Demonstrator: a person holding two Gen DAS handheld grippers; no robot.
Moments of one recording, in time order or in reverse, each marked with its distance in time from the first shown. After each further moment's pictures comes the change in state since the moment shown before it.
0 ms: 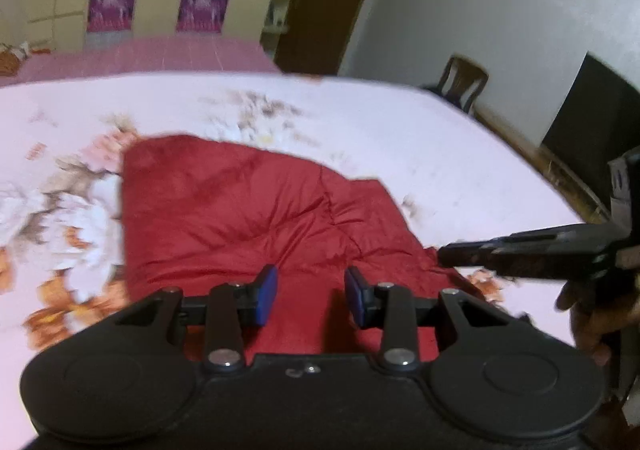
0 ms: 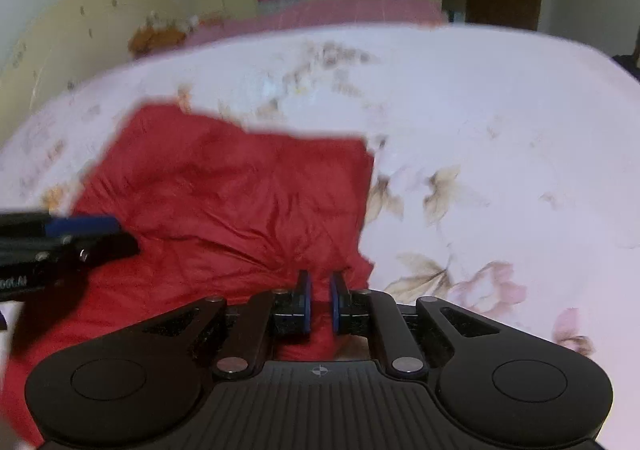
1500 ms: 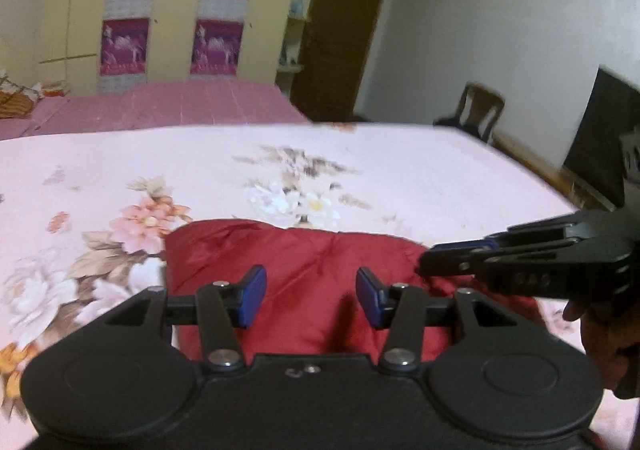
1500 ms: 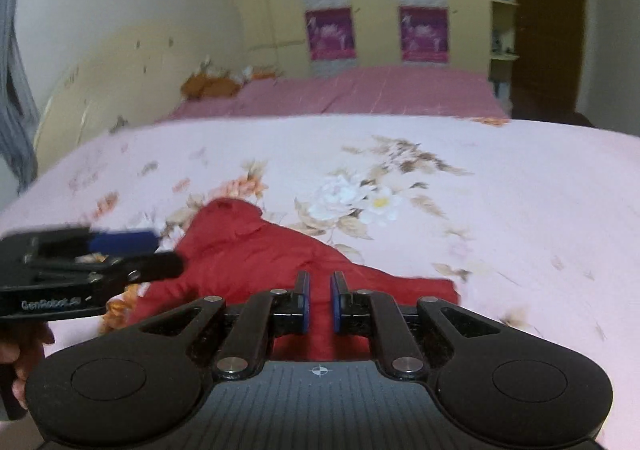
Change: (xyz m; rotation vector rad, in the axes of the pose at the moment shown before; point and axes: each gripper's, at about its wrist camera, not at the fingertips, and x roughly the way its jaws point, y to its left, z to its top) left arm 0.053 0.045 0.051 0.069 -0.080 0.064; right arm 0.048 0.058 0.064 -0.147 -0.087 0.056
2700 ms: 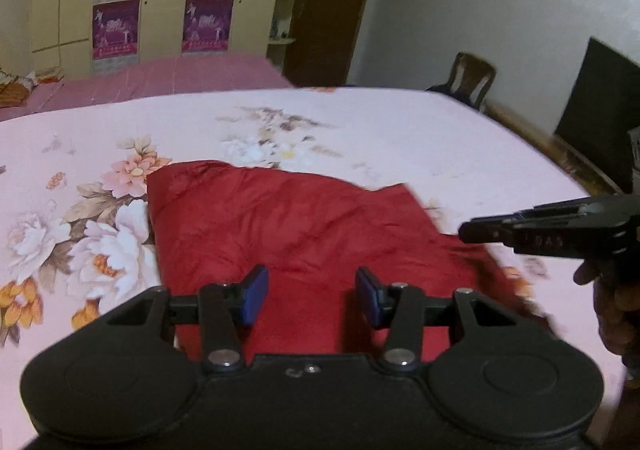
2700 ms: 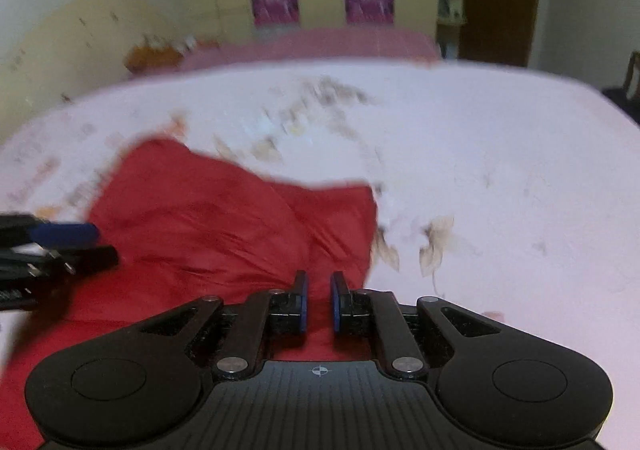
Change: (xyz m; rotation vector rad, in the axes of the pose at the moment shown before) left arm -0.060 -0.039 -0.044 0.010 0.061 -0.024; right arm -0.060 -0.030 -0.057 0.086 0.011 -0.116
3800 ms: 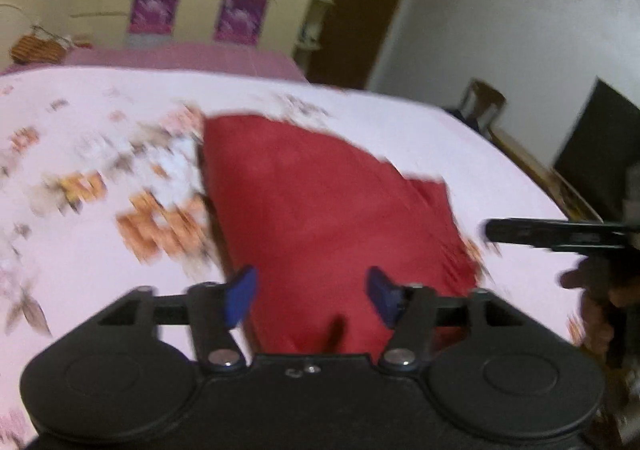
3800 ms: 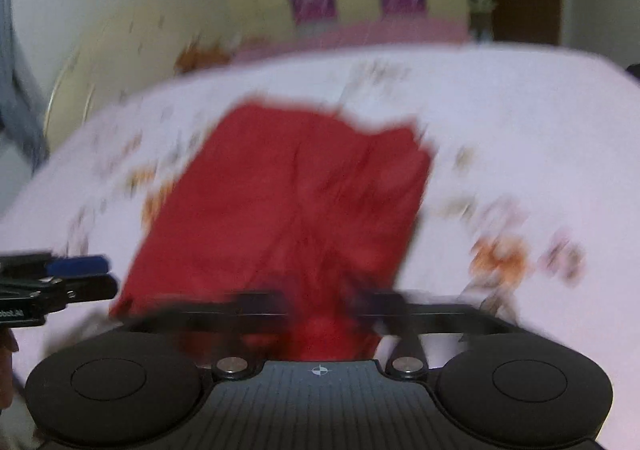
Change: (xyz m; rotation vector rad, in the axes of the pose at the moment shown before) left arm -0.091 0.003 -0.058 -0.159 -0.036 0.037; right arm -0.091 0.015 -0.057 0.064 -0.062 0.115
